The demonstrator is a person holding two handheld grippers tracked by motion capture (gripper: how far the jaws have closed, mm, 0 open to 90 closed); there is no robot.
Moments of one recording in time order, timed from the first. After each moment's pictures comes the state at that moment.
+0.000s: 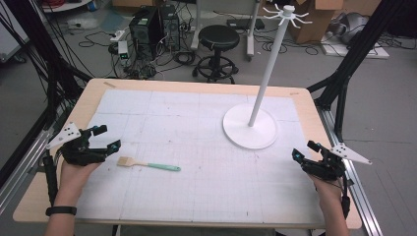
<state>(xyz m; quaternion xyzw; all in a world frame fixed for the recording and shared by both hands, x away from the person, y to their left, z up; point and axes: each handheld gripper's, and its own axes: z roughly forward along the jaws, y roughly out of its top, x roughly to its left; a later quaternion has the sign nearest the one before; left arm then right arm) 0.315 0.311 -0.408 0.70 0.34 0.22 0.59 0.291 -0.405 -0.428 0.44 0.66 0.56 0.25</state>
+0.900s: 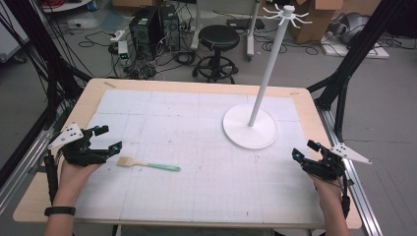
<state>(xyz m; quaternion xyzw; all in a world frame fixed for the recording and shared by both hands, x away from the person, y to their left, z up) 0.314 0.308 -0.405 0.71 0.32 0.22 0.58 0.293 -0.405 -0.428 0.44 0.66 0.56 0.25</state>
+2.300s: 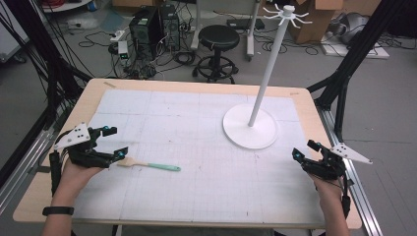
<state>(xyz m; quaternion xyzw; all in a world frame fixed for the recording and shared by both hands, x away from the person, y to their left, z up) 0.314 0.286 -0.394 0.75 0.25 0.19 0.58 0.292 -0.405 -0.427 0.44 0.66 0.56 0.25</state>
